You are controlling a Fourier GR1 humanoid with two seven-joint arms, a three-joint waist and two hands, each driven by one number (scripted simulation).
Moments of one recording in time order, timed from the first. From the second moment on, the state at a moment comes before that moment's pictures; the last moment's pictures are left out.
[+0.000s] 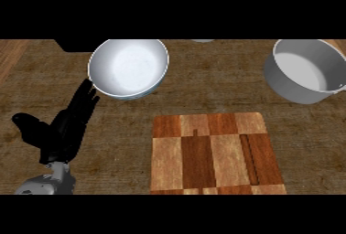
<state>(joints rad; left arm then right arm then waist) -0.10 0.11 -0.03 -1.72 0.07 0.10 0.34 -0.11 -0.79 -0.81 -1.55 0.58 0.48 -0.22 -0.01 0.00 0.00</state>
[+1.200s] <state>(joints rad) -0.15 0.09 -0.02 -1.68 0.06 0.07 0.33 -0.63 -0.82 -0.44 -1.25 0.57 0.41 0.10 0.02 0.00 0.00</state>
